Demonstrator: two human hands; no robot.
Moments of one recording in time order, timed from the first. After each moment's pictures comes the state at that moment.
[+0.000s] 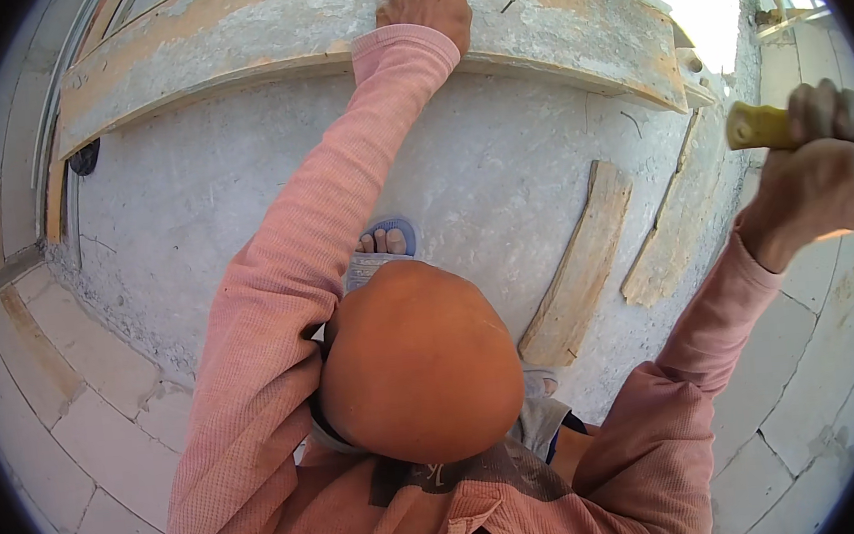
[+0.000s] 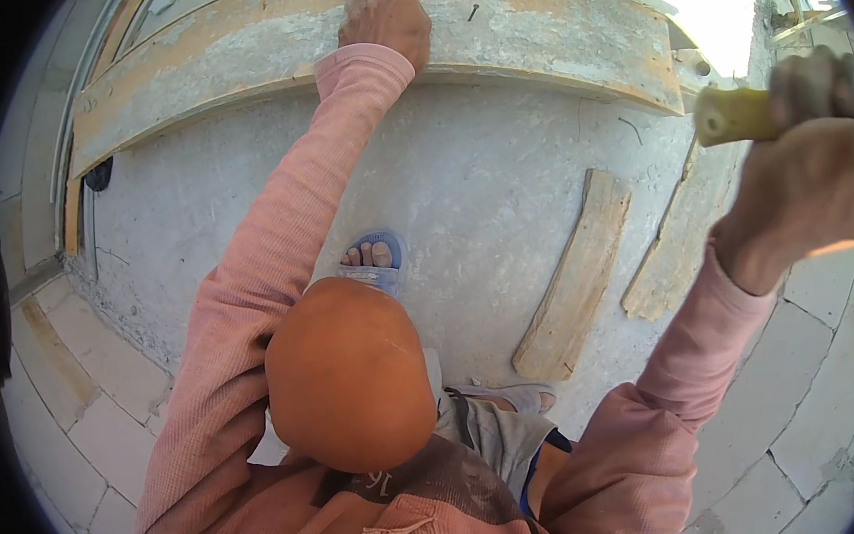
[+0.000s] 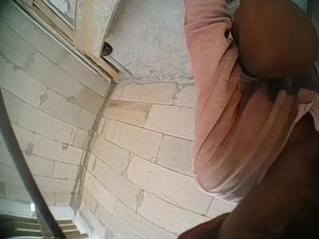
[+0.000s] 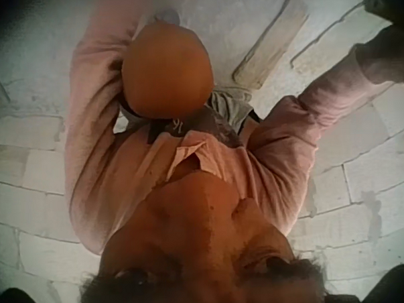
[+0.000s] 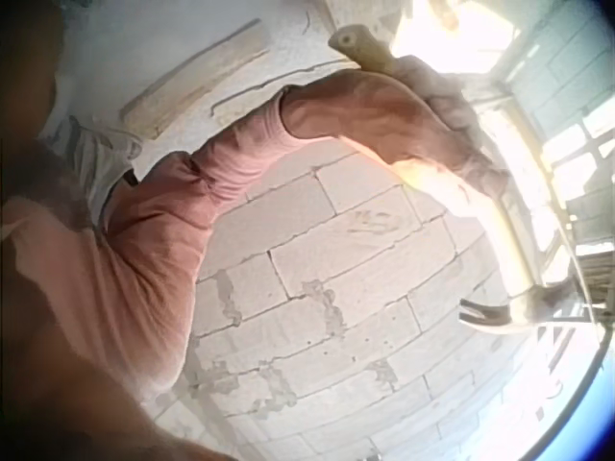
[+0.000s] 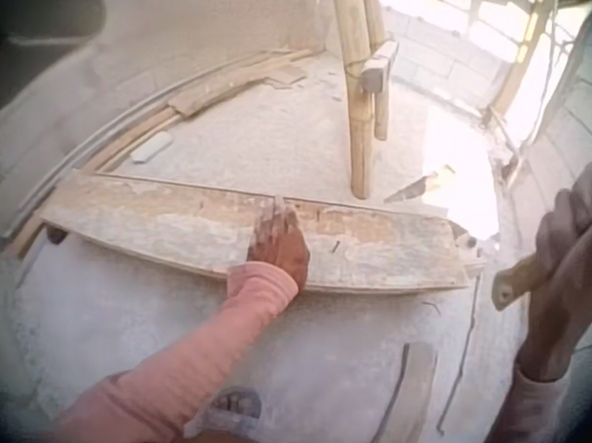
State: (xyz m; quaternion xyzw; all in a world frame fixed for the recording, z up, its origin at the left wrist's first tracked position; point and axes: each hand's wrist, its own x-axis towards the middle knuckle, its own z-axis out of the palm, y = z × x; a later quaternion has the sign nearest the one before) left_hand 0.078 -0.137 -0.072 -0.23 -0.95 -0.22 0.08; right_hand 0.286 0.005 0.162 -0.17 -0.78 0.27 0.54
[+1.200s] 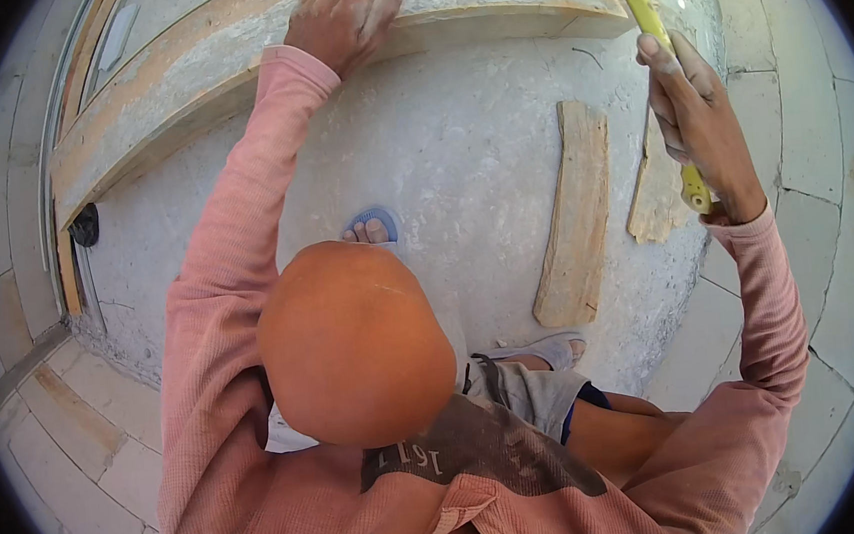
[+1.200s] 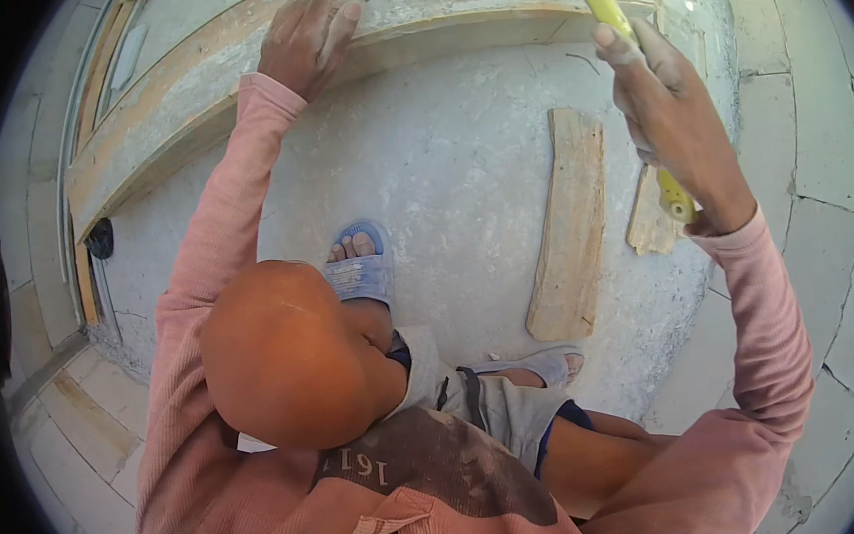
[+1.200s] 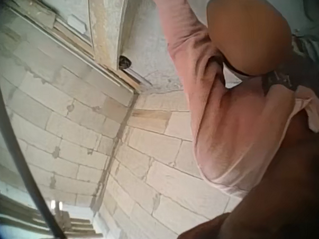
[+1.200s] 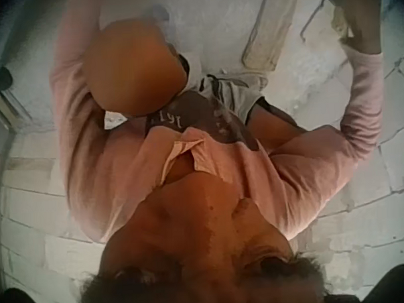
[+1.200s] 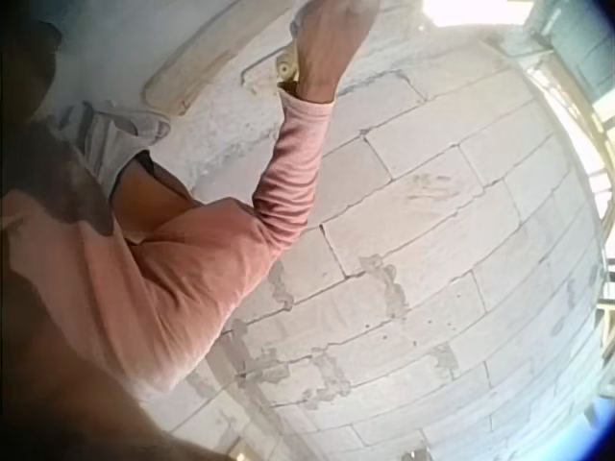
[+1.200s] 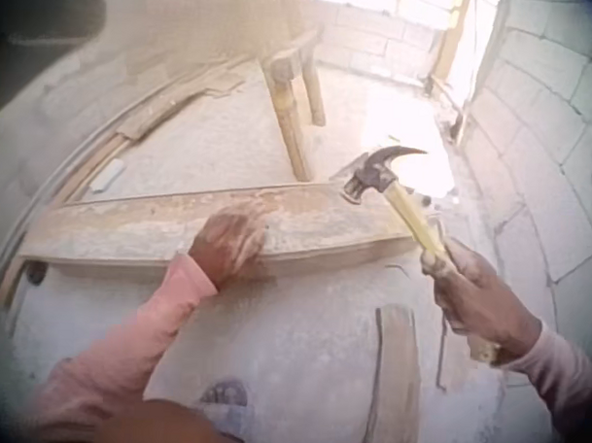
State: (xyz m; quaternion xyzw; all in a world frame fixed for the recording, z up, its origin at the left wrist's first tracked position) left_hand 0.083 -0.195 -0.046 -0.62 -0.71 -0.20 0.25; right_hand 0.390 0.018 0.116 -0.27 -0.87 0.40 0.03
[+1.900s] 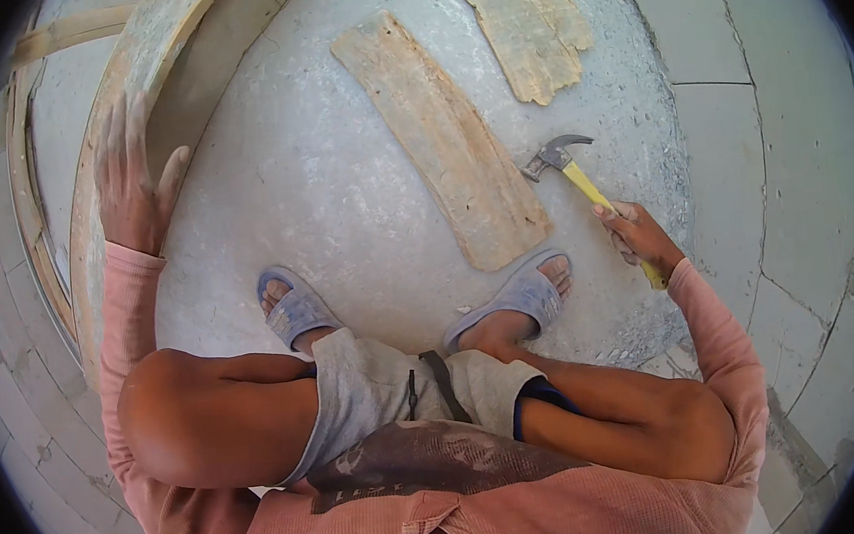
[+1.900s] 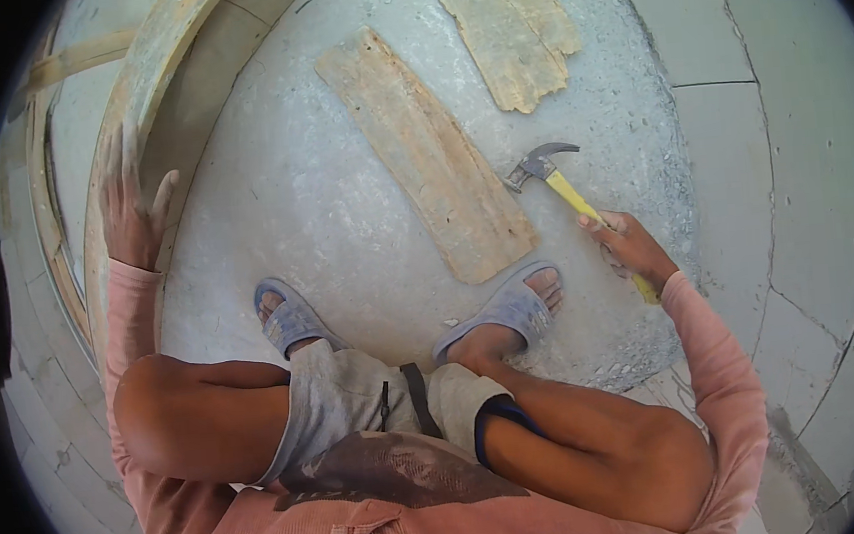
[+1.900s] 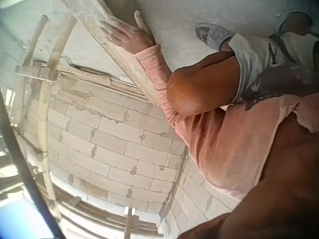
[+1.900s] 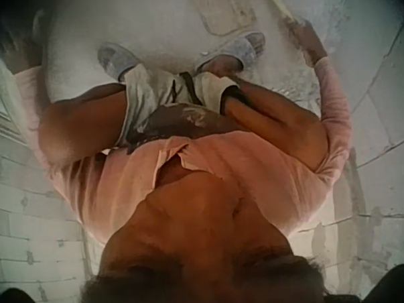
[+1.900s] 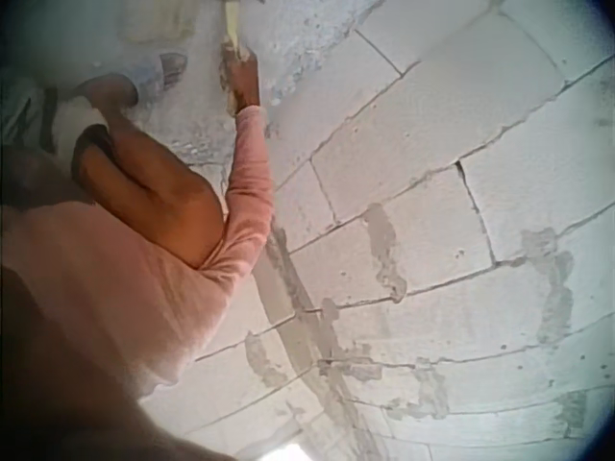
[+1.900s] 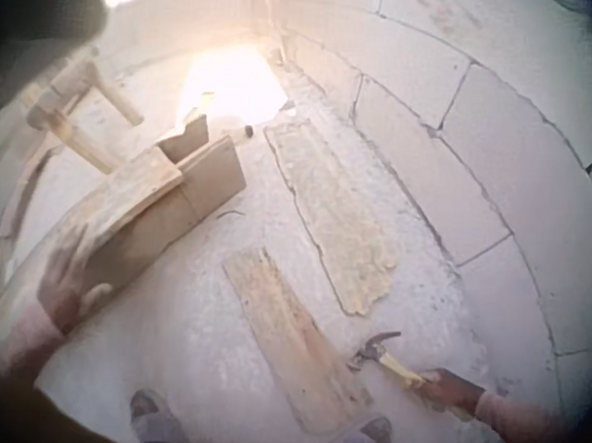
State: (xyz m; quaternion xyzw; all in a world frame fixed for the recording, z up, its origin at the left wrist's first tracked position) left_hand 0.196 -0.138 -0.003 -0.73 -0.66 -0.05 0.16; right_hand 0.819 -0.060 -0.057 -0.65 -0.43 0.62 -0.12
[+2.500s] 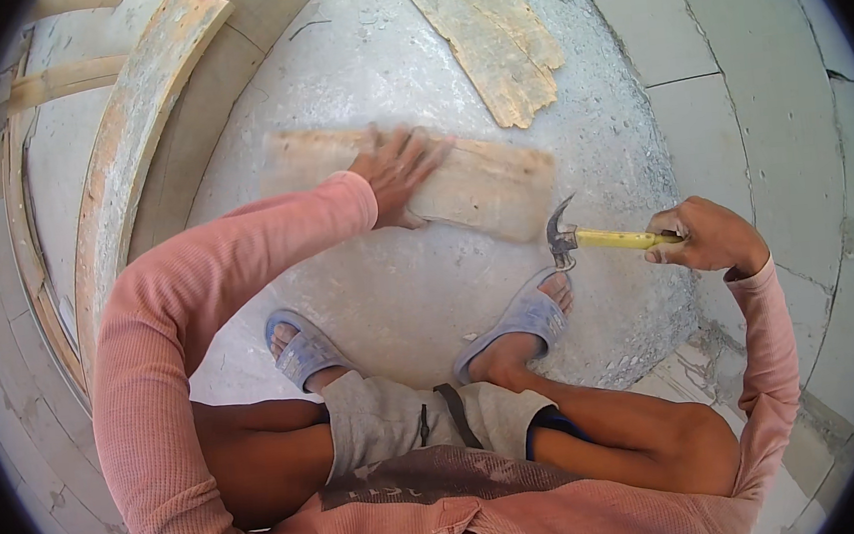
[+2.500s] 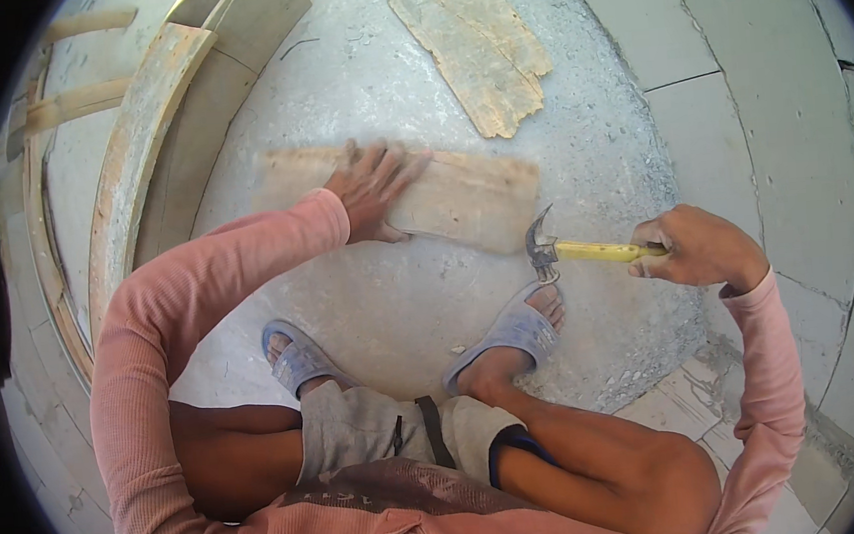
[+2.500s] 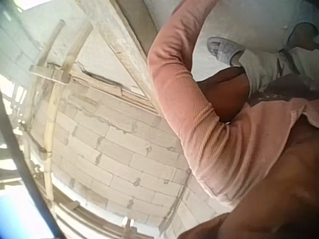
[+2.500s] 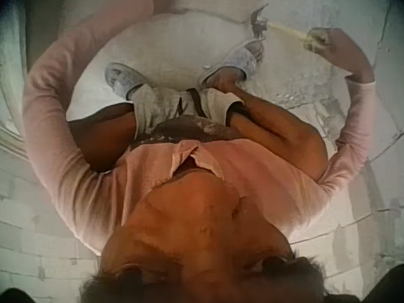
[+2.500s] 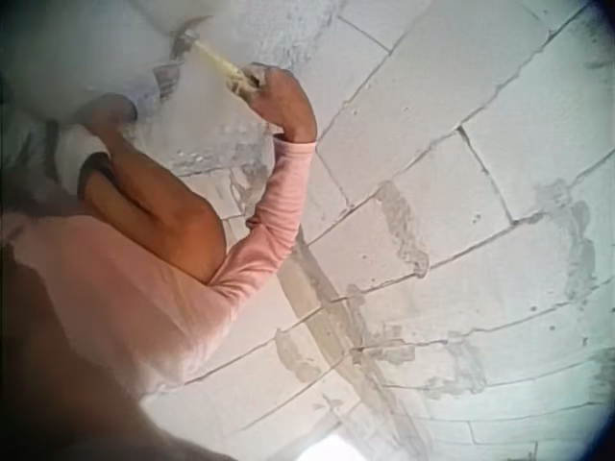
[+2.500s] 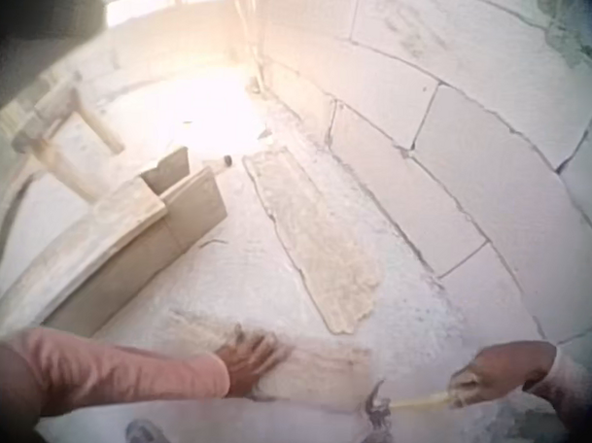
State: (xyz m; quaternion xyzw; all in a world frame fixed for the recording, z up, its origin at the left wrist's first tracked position) left_hand 0.413 -0.058 -0.125 -0.89 -0.42 0.13 -0.10; right_hand 0.801 -0.011 0.077 -0.43 -0.75 0.39 -0.30
